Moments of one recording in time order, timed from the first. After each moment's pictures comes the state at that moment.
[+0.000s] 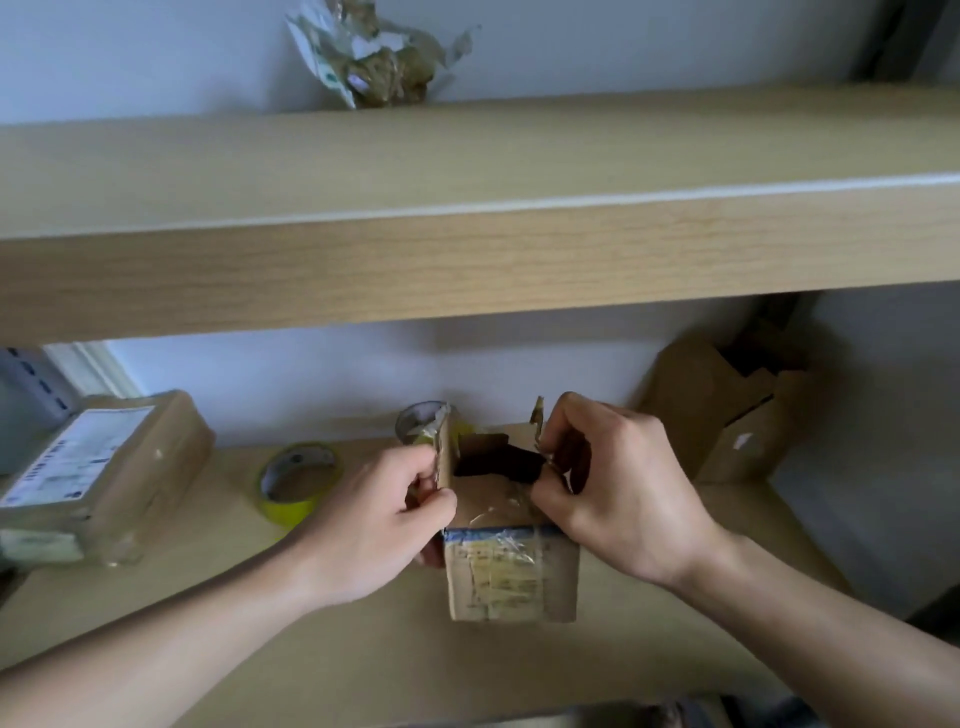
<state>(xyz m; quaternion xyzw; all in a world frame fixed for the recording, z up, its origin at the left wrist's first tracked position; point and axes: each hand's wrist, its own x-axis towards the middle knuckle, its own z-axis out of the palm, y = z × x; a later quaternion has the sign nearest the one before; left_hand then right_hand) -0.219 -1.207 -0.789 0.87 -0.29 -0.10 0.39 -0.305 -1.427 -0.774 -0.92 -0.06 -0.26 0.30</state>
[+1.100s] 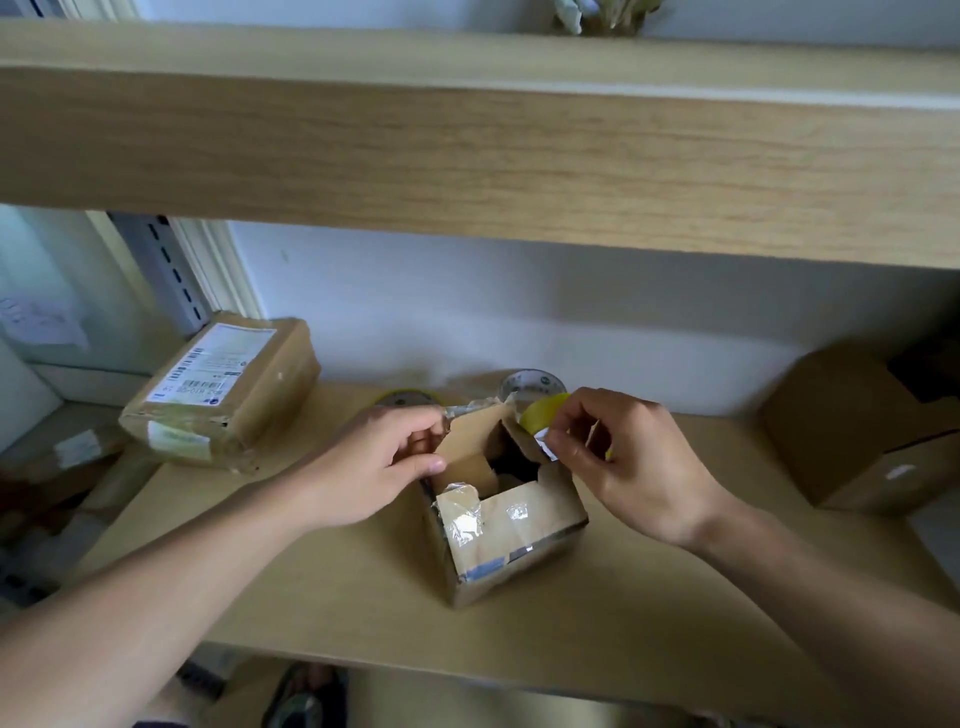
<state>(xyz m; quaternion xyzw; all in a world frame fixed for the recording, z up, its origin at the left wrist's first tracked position) -0.161 -1.094 -0.825 0.87 -0.33 -0.07 0.36 -0.237 -1.368 -0.807 -0.93 -0.09 -0.12 0.34</state>
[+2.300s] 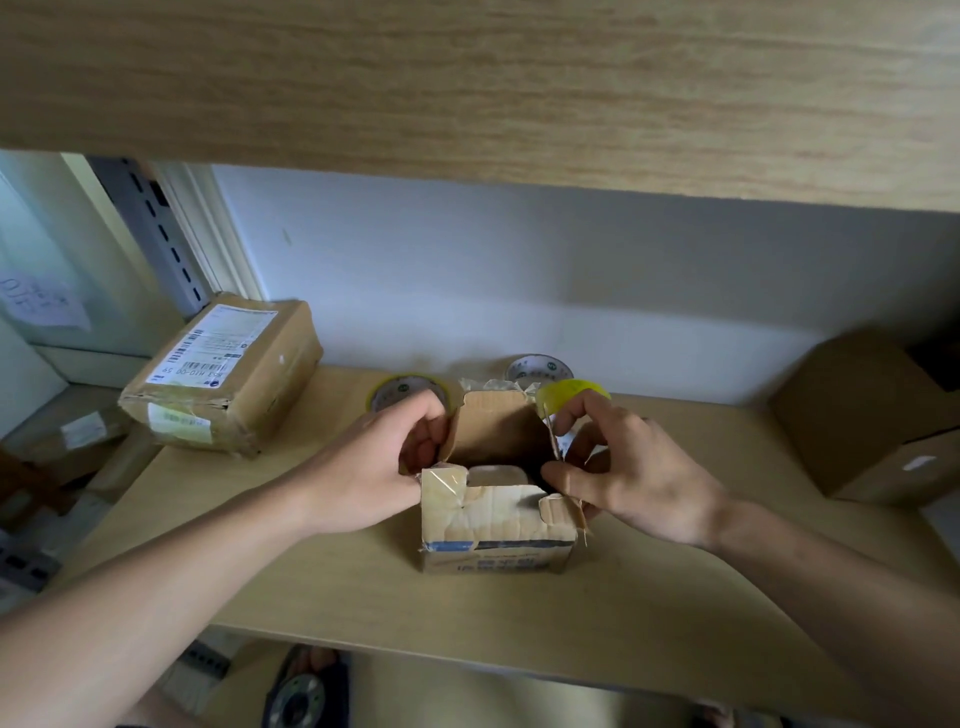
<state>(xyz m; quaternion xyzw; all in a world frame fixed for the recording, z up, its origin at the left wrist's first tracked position) -0.174 -1.091 -0.833 0.85 -0.29 -0.13 0.43 -0.238 -1.363 -0.812 -0.91 -0.06 0.04 0.41</state>
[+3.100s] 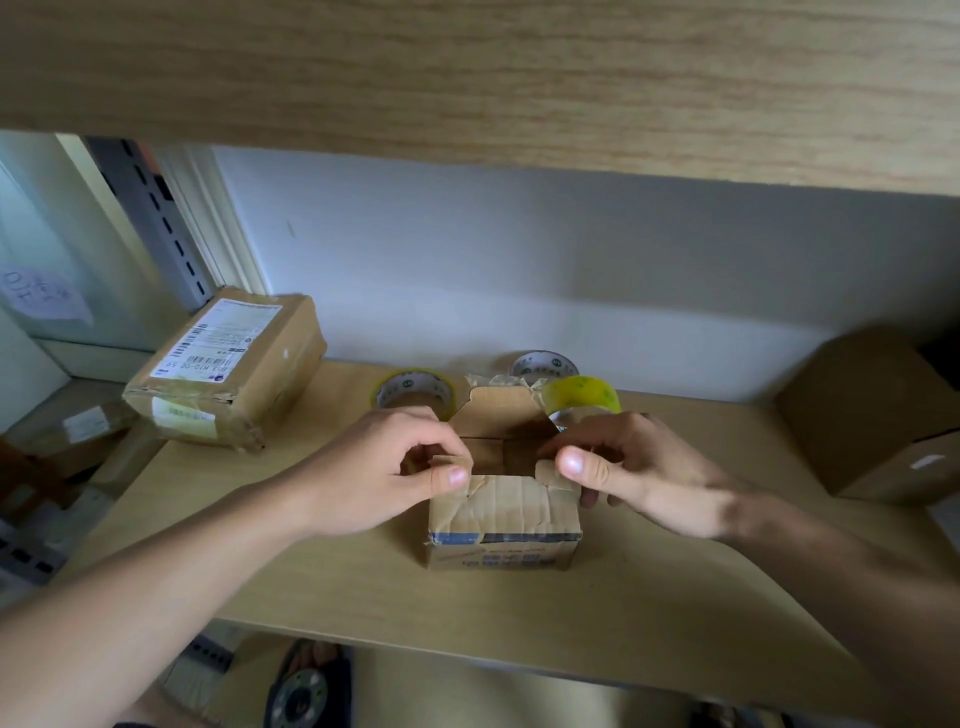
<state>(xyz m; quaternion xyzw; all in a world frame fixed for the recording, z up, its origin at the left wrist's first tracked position) -0.181 -1.086 -0.825 0.87 -0.33 -0.11 0.35 -0.237 -1.374 -0.810 -0.91 -0.13 0.09 0.38</state>
